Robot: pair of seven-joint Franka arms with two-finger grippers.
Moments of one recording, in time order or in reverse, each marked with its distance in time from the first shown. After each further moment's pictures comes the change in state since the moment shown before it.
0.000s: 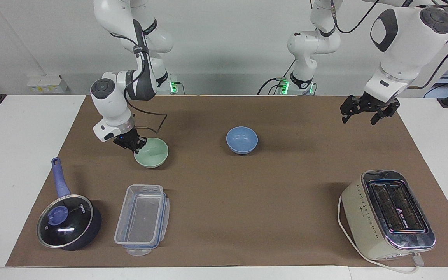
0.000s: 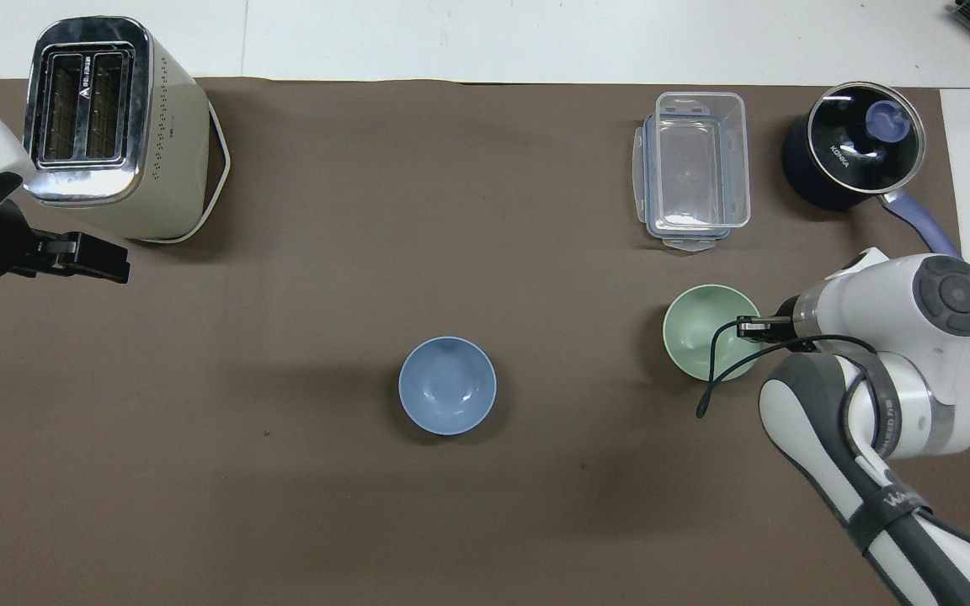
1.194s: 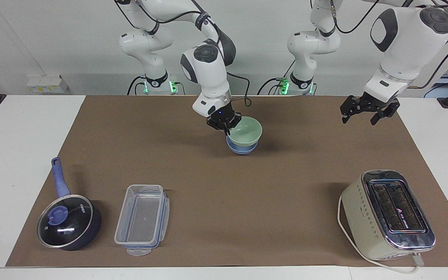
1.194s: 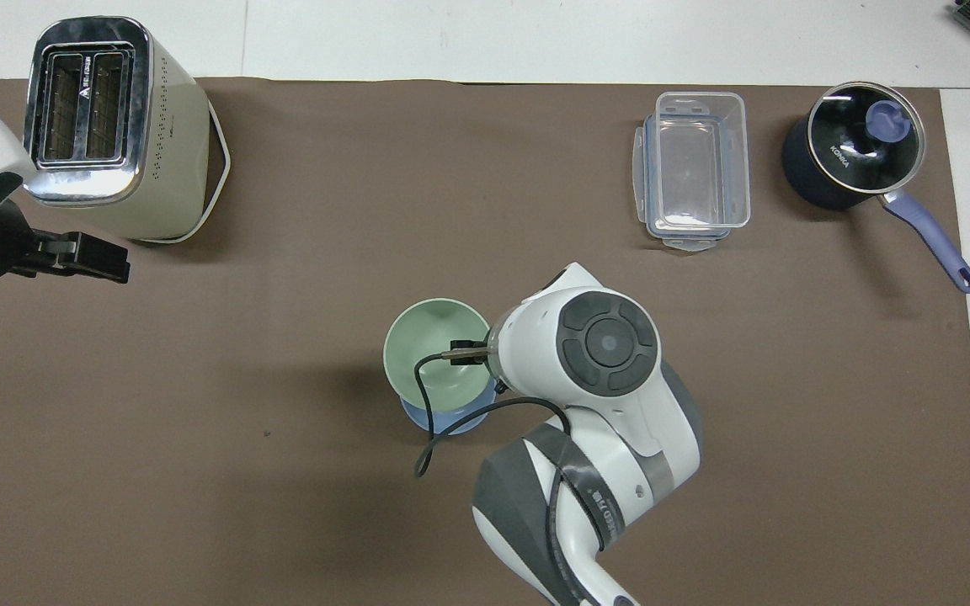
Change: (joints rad) left arm 0.000 0.000 0.000 0.000 0.000 0.000 0.000; right arm 0.526 0.138 0.042 0.302 0.142 -0.042 0.428
